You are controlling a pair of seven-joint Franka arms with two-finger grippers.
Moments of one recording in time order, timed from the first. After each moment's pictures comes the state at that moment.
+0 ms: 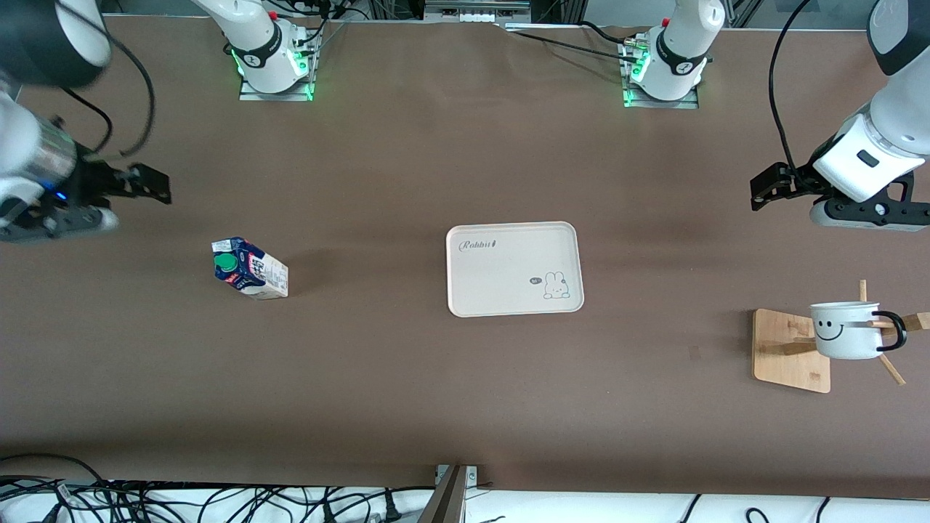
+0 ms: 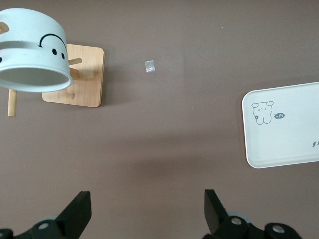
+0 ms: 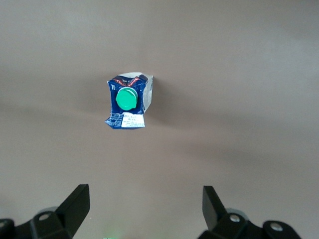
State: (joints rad) left arm -0.01 0.02 -0.05 -1.70 0.02 1.71 -0.02; right arm 0.13 0.18 -0.08 -1.59 -0.02 1.60 -0.14
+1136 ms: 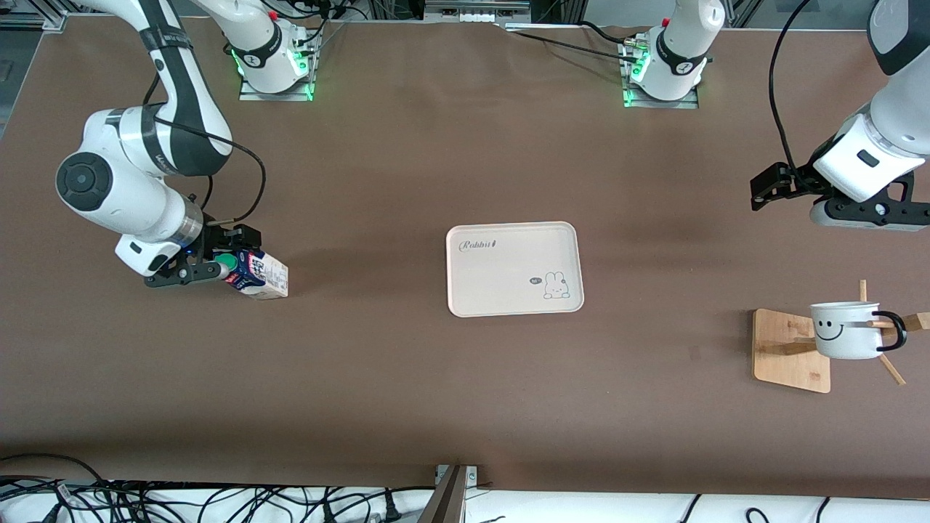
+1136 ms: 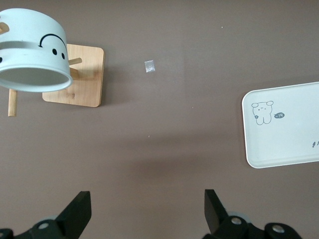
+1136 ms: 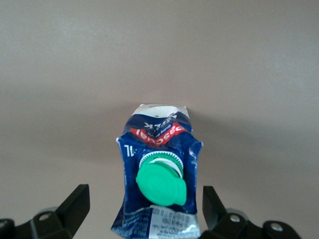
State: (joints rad) left arm -0.01 0.02 -0.05 -1.70 0.02 1.71 -0.02; right arm 0.16 0.25 -0.04 -1.96 0.04 2.14 -0.06
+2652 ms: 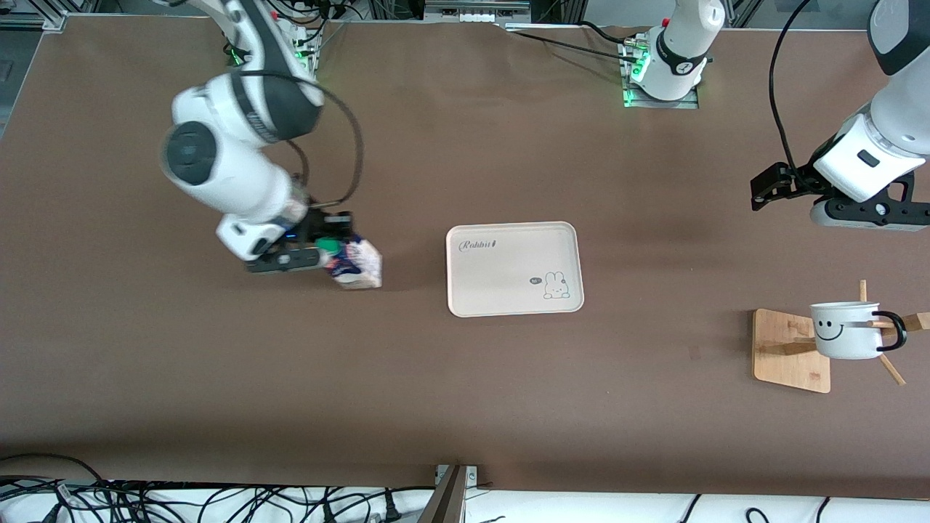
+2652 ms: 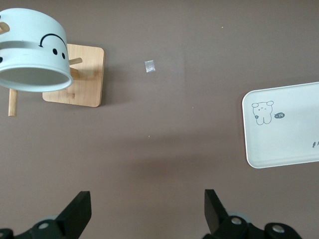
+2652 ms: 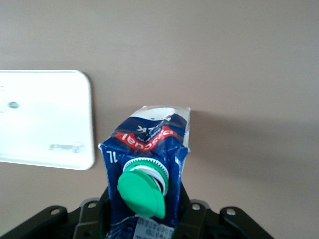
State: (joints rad) left arm -0.01 0.02 -0.05 -1.70 0.02 1.71 -0.02; right arm 0.49 0.34 -0.03 -1.67 0.22 2.01 0.31
